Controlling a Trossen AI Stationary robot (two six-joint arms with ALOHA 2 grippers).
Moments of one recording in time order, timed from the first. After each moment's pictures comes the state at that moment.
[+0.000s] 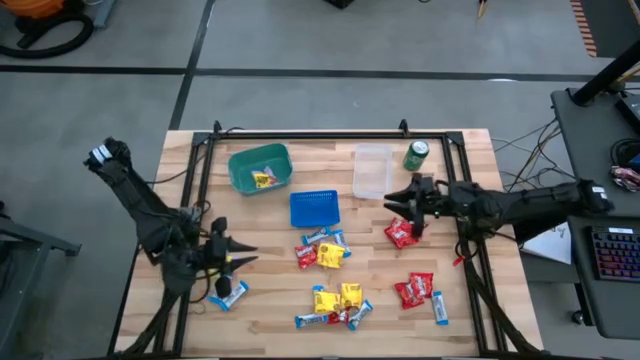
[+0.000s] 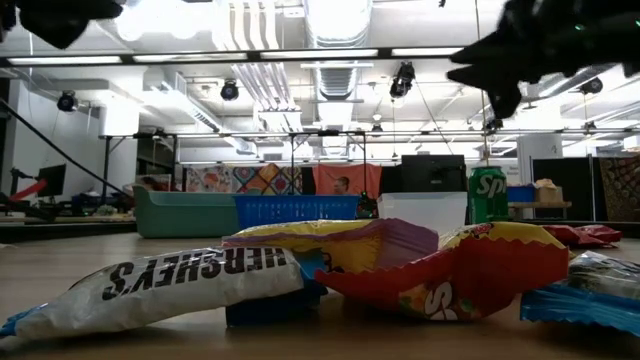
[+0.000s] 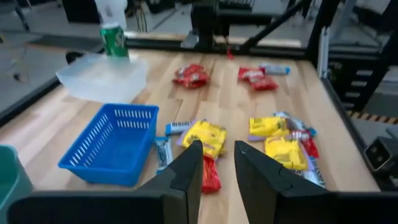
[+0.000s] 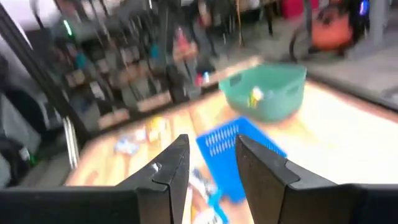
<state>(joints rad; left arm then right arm) -0.93 0.95 0.63 -0.29 -1.00 -0.59 -0.02 0.72 0.32 0.26 0.09 0.35</state>
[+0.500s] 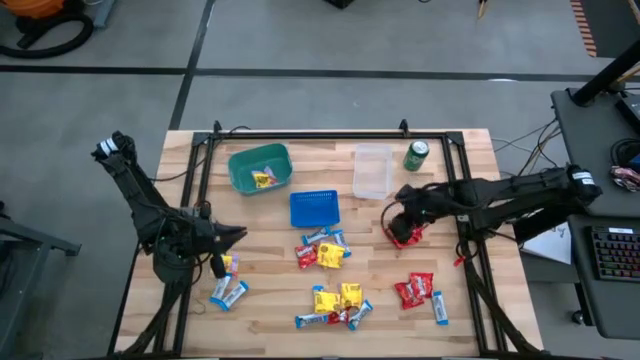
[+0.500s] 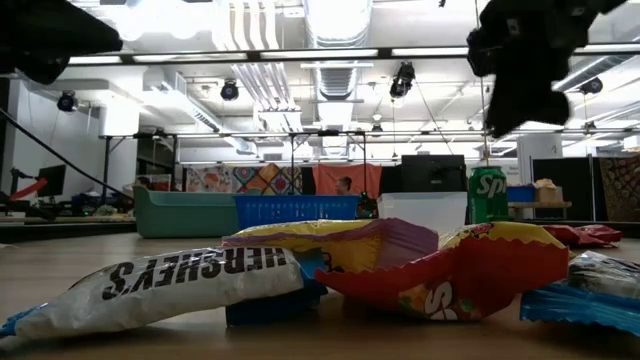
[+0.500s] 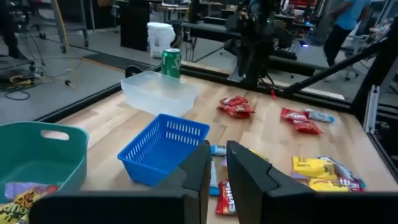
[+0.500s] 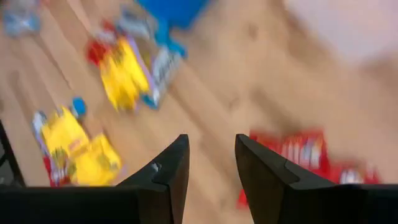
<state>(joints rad) -0.99 0.75 0.44 -0.29 -1.28 -0.75 0.08 1.07 0.78 -0.69 0.01 0.89</state>
